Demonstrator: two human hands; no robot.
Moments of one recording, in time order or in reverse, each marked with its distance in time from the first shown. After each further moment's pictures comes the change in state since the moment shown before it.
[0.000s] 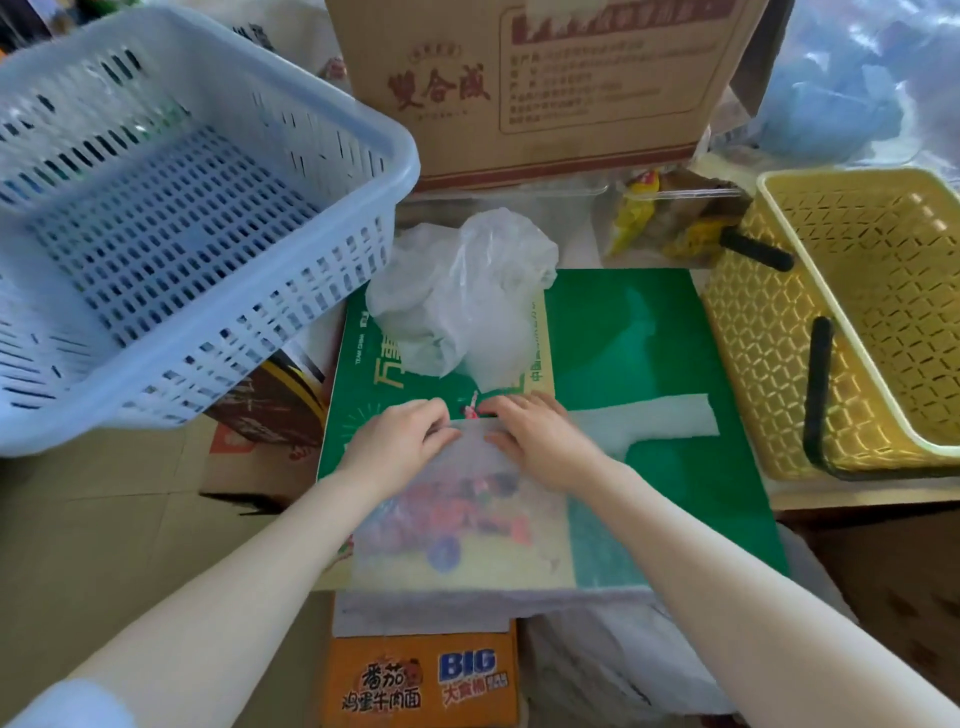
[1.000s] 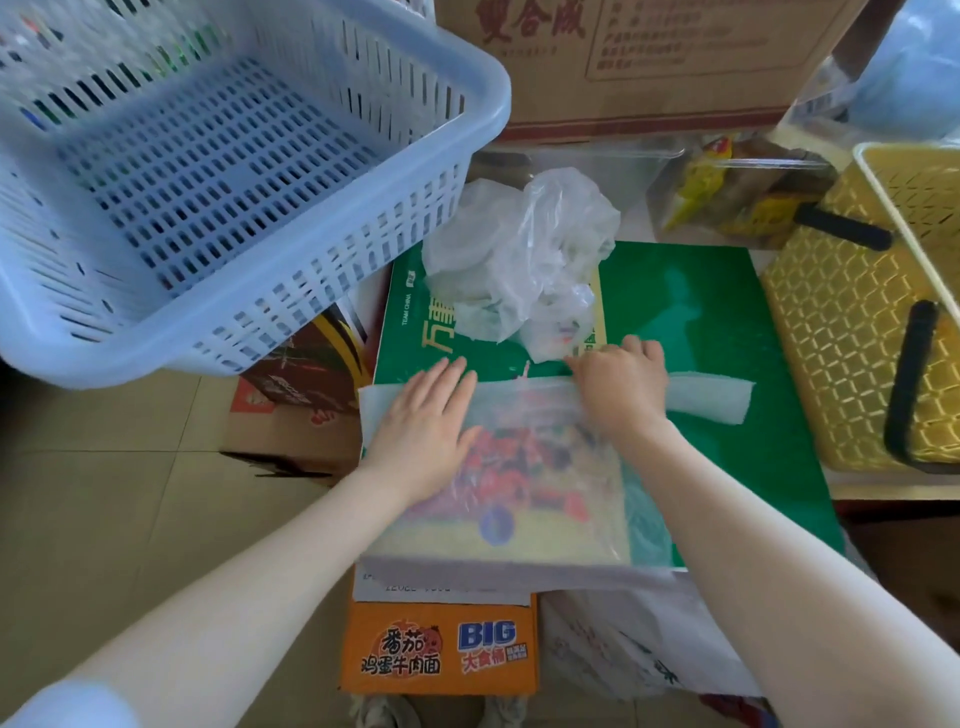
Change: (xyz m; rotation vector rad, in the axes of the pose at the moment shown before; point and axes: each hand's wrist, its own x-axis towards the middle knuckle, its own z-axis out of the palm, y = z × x) left_hand -0.032 -0.025 0.008 0.376 -0.096 0.032; right_hand 0.027 0.005 0.001 -0.494 0.083 0.458
